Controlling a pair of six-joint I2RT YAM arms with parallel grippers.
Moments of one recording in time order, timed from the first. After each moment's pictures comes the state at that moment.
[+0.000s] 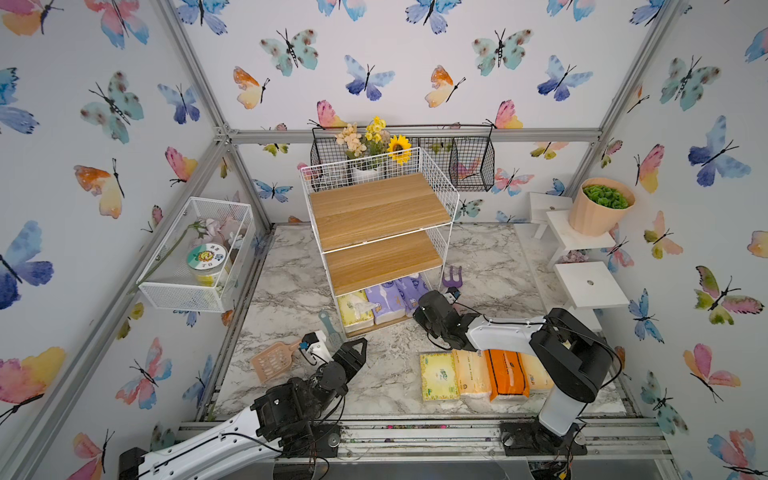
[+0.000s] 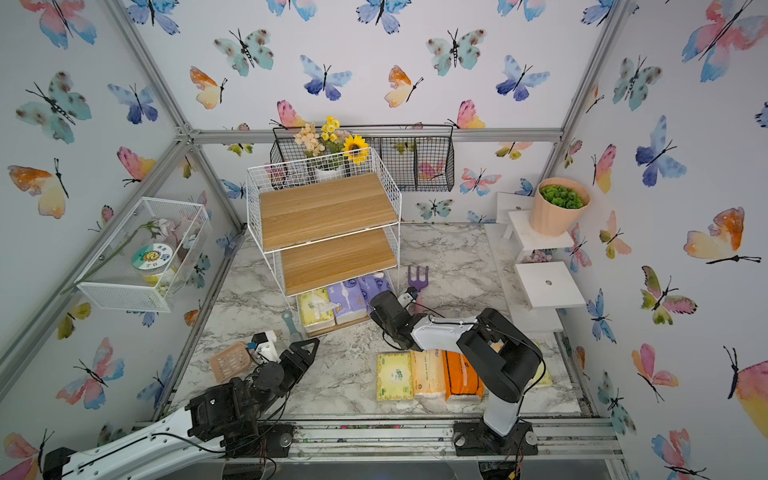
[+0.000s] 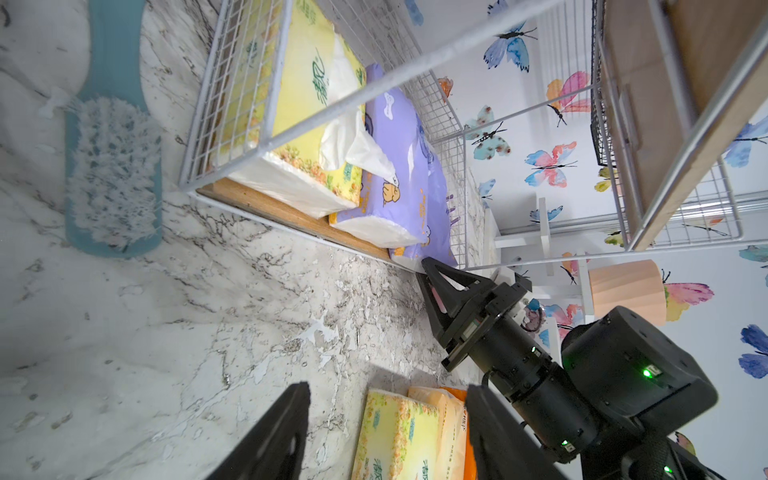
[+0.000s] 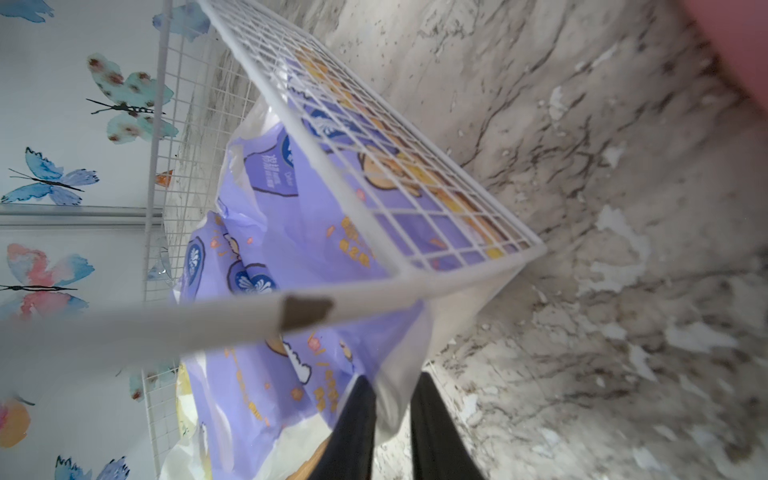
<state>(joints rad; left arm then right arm) -1.10 0.40 0.28 -0.38 -0.56 -1.49 0.86 1.76 0.89 0.11 0.26 1.40</state>
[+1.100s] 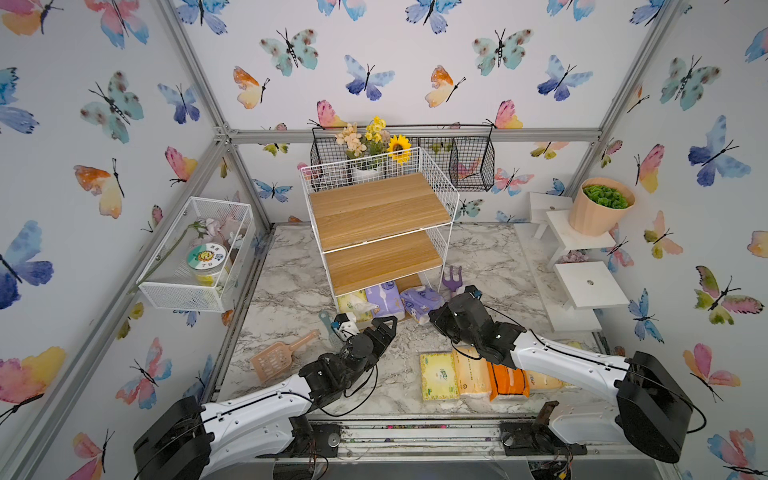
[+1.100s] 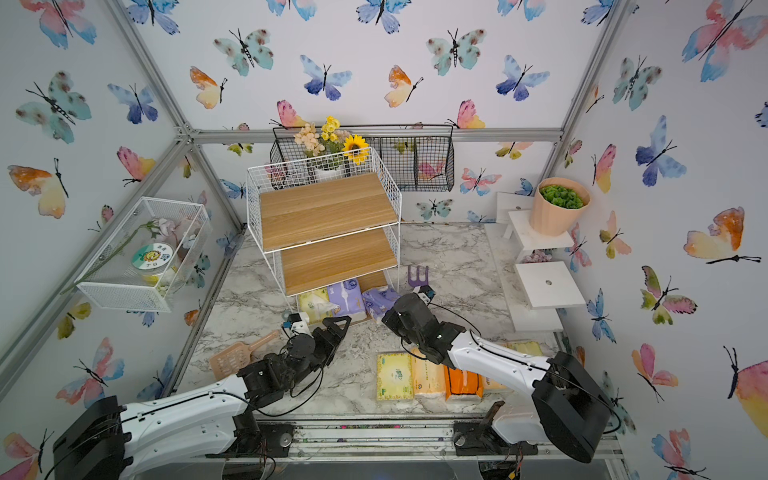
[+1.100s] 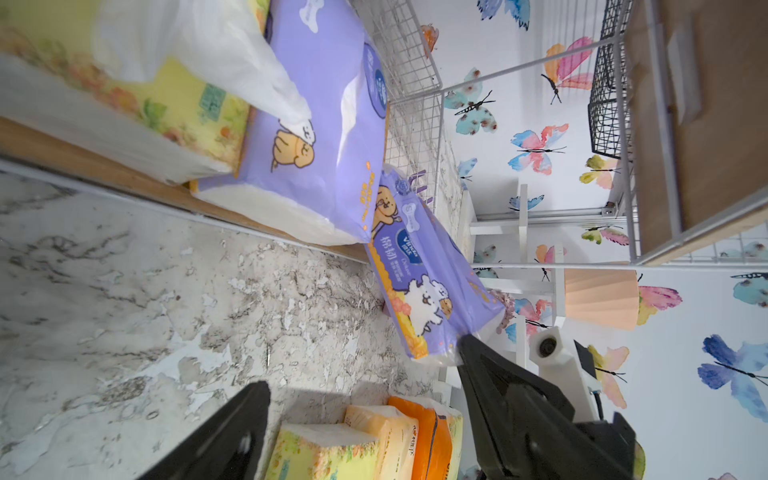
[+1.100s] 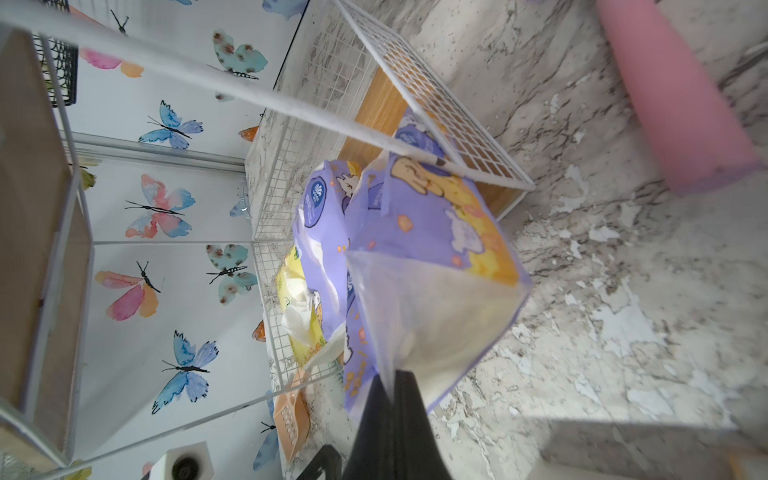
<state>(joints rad) -0.97 1.00 0.35 0.22 -0.34 -1.52 0.86 1.31 0.73 -0.05 0.14 1.30</state>
